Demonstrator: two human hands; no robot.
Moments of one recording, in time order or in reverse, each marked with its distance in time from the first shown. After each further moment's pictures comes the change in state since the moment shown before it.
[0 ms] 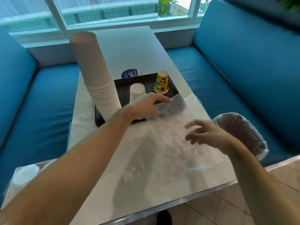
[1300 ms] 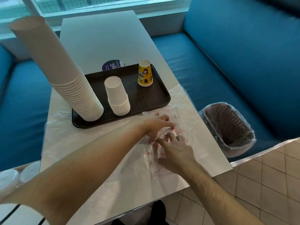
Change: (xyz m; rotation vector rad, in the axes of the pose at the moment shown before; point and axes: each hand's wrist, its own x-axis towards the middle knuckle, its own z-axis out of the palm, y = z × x) left_hand 0.069 0.004 0.110 0.811 -0.503 0.076; right_hand 0.008 0.052 0.074 -0.918 0.137 -0.048
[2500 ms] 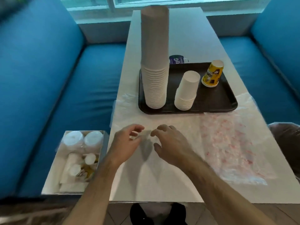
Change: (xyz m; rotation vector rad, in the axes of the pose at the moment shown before) left_hand -0.229 -0.069 0.164 -1.169 0.853 -0.681; right_hand 0.026 -0.189 -0.010 0.052 -0.011 -0.432
